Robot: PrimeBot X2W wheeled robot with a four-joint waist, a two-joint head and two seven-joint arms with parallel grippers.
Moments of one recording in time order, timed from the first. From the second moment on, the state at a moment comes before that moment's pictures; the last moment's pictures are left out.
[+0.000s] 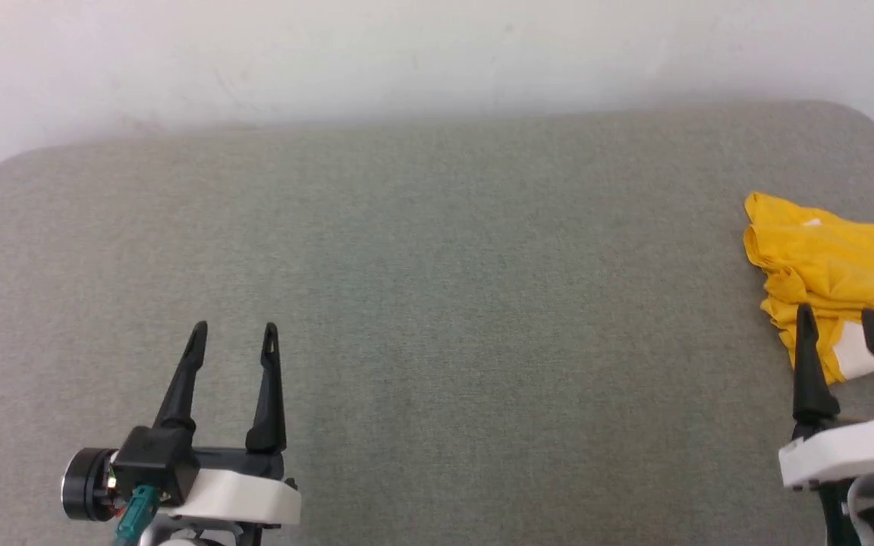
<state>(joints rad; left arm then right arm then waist) 0.02 0.19 -0.15 -0.08 -0.18 0.11 -0.26 -0.05 -0.05 -0.23 0.08 0.14 0.13 -0.16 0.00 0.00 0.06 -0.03</state>
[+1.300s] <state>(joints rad) 0.09 0.12 -0.12 -0.02 -0.13 0.04 -0.26 -0.02 -0.05 -0.22 0.23 0.04 0.13 -0.26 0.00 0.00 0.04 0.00</state>
